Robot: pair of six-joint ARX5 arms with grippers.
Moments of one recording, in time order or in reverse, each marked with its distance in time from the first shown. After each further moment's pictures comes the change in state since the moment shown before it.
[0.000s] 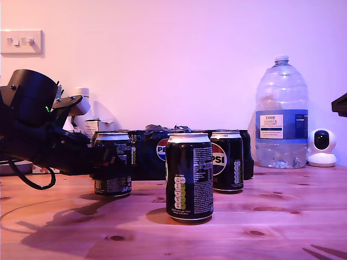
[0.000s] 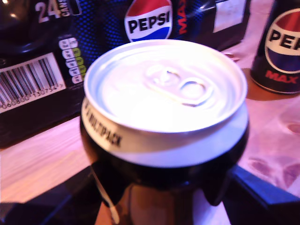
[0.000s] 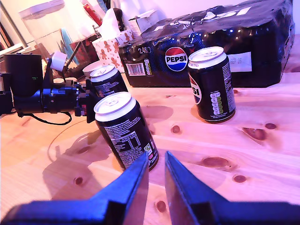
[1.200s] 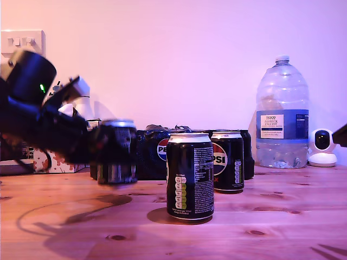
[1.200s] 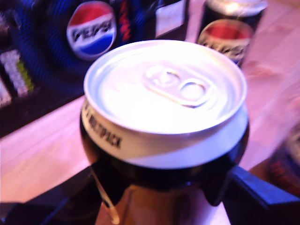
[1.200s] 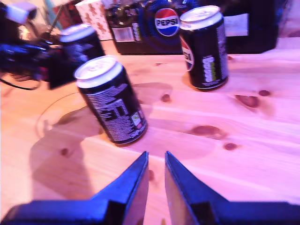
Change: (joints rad) left arm 0.000 -0.189 -0.002 -0.264 0.164 0.036; right arm 0.000 0.137 0.000 -0.003 0.029 -0.029
